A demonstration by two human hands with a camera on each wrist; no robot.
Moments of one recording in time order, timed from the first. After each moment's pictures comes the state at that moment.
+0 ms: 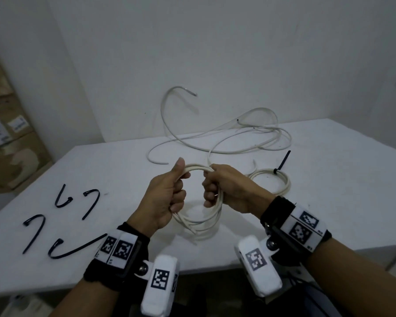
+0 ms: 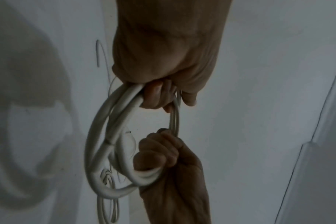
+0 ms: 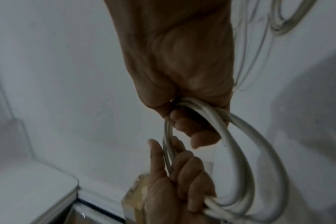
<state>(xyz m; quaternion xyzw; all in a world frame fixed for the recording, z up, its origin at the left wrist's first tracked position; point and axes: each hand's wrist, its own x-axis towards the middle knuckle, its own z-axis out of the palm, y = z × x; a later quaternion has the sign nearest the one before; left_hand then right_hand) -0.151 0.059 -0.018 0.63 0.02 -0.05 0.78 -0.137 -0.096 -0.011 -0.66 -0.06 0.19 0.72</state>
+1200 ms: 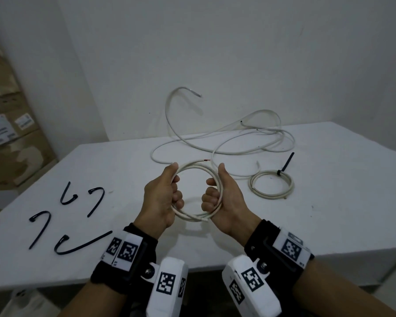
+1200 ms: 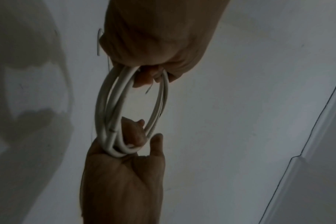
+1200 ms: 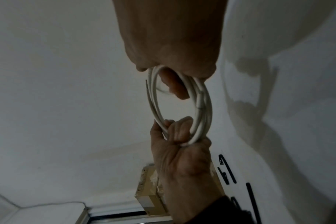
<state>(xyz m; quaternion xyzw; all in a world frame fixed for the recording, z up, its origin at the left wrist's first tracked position) -0.151 0.060 -0.020 0.58 0.15 0.05 0.80 -0.154 -0.064 -0.039 -0.38 0.11 0.12 0.91</state>
